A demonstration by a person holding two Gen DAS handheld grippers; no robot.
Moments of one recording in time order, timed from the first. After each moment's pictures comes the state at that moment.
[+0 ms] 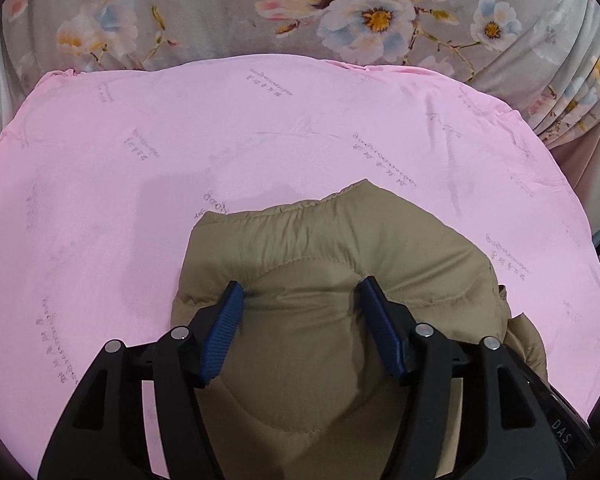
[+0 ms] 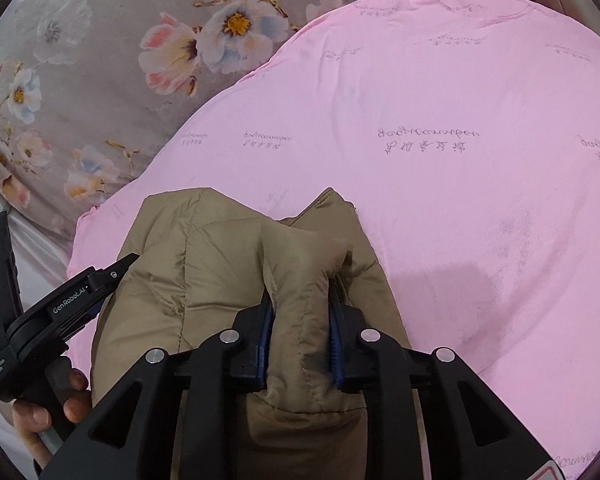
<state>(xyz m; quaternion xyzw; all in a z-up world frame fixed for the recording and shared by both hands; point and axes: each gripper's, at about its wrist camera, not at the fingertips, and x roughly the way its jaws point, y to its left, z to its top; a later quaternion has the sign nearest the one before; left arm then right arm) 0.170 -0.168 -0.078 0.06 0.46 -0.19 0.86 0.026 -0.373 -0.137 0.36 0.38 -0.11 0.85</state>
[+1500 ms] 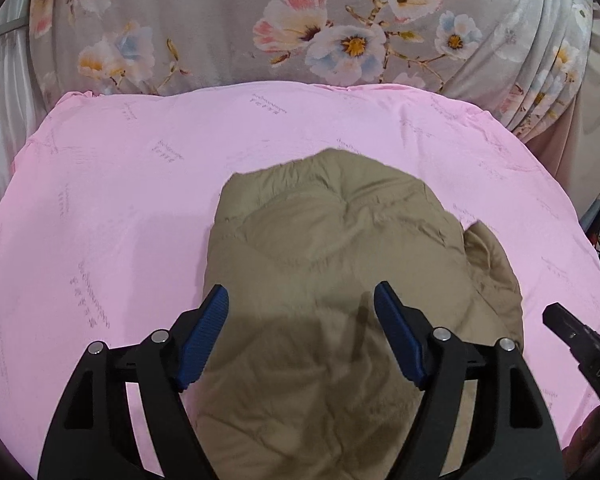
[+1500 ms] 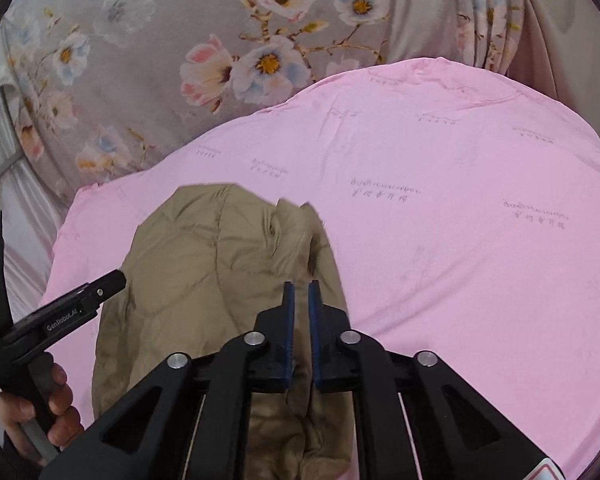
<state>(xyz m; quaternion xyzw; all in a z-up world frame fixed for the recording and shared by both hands) 0.071 -0.129 -0.058 0.07 0.40 -0.21 0.89 -0.061 -0.329 -0.069 0.23 0.36 -0.13 0.89</state>
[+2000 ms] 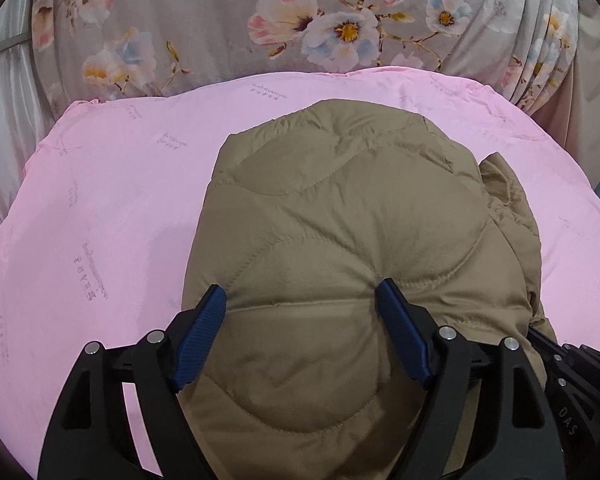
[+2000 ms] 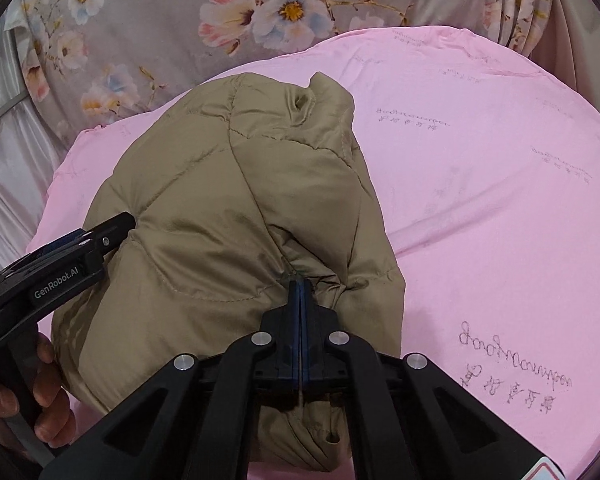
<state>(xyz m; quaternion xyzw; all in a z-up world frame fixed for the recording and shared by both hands) 0.040 -0.135 -0.096 0.11 0.38 -0.19 0.90 -0.067 -0.296 -0.122 0.20 0.40 -0.12 0.89</state>
